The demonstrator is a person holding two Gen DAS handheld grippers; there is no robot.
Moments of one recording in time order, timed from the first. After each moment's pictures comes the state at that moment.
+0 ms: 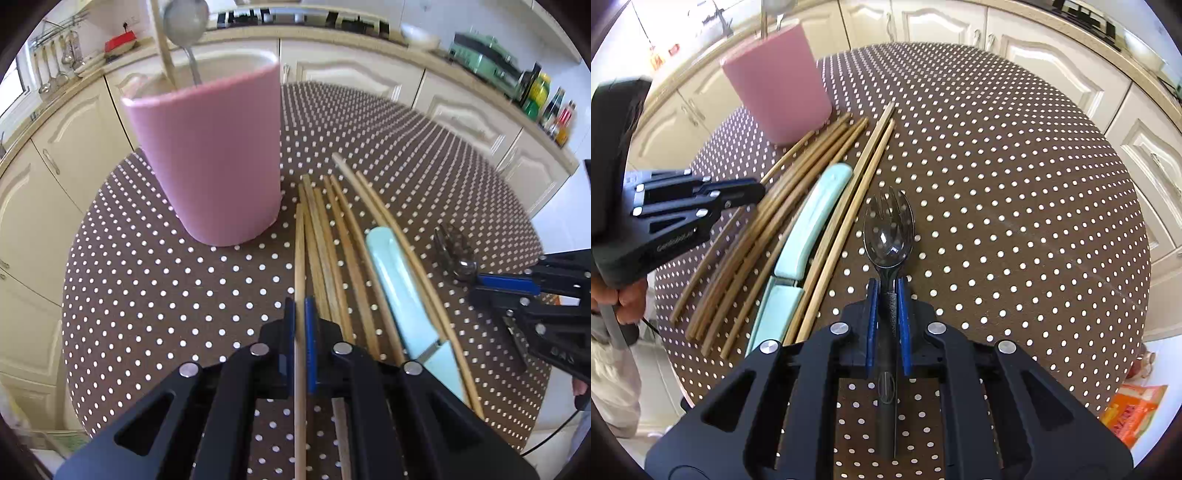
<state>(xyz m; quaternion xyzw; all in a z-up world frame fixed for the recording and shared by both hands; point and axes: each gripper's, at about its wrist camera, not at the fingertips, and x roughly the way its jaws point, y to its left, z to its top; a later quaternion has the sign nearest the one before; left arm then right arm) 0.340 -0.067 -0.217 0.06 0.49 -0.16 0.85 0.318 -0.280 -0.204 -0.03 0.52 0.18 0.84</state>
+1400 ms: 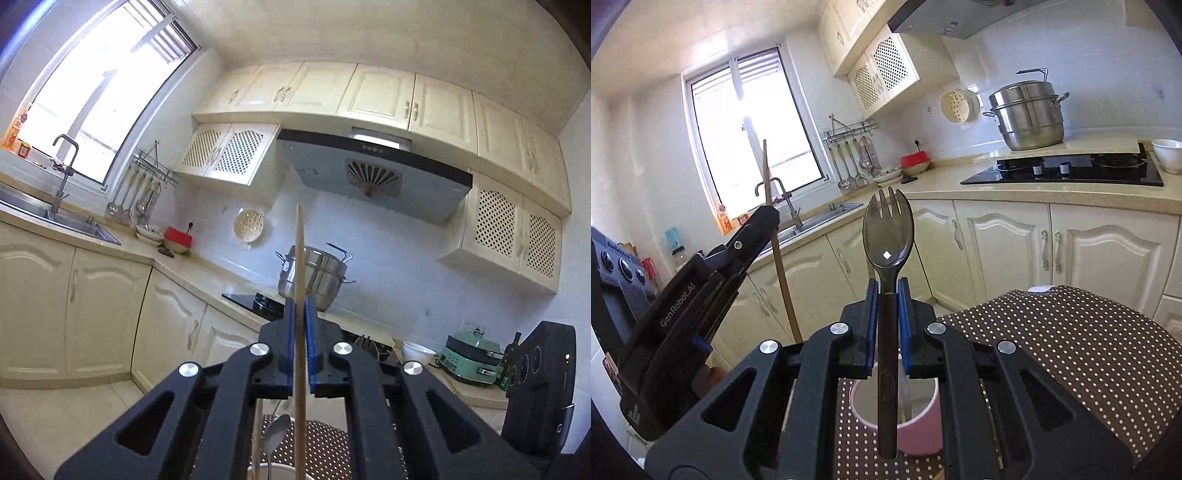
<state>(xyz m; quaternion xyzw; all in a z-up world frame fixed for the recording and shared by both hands) 0.350 0.015 -0.054 -0.19 -0.04 -0.11 0.98 0.388 -0.194 -0.053 0.13 0.18 0.27 0.94</state>
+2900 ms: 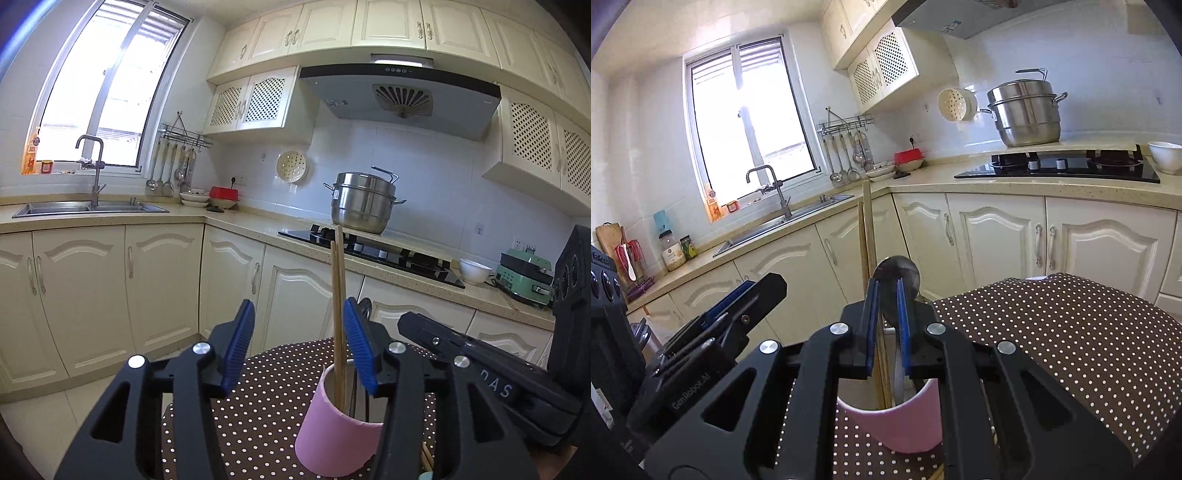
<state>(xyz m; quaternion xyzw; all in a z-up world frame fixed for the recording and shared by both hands) 0.332 0.031 -0.110 -0.09 0.11 -0.02 0.99 0.373 -0.175 -0.100 0.10 0.18 0.25 0.95</state>
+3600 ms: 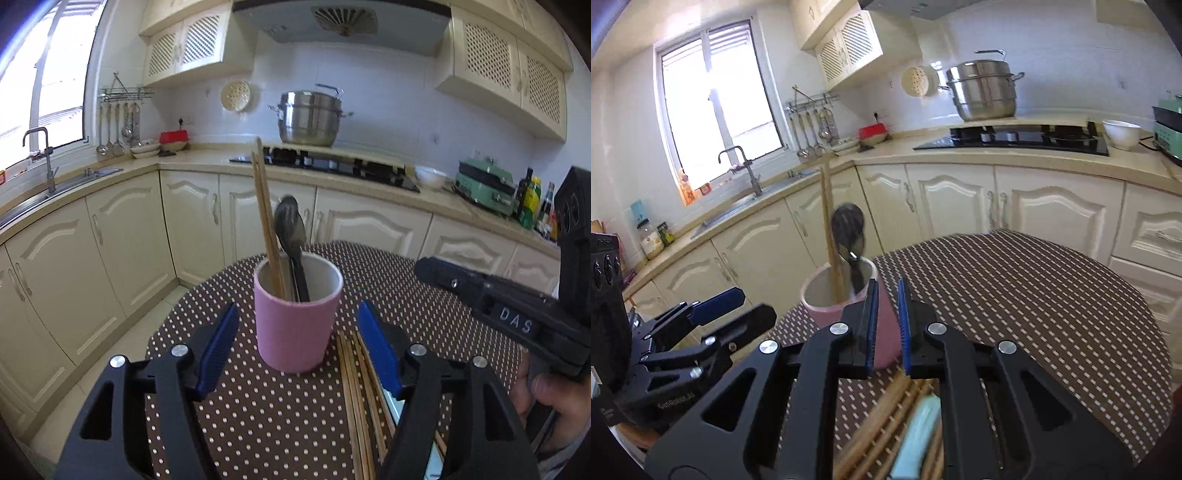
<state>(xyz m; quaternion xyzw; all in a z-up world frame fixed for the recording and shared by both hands) 0.292 -0.009 -0.120 0.00 0.28 -0.12 0.95 0.308 -0.231 -0.108 0.09 0.26 0.17 0.94</state>
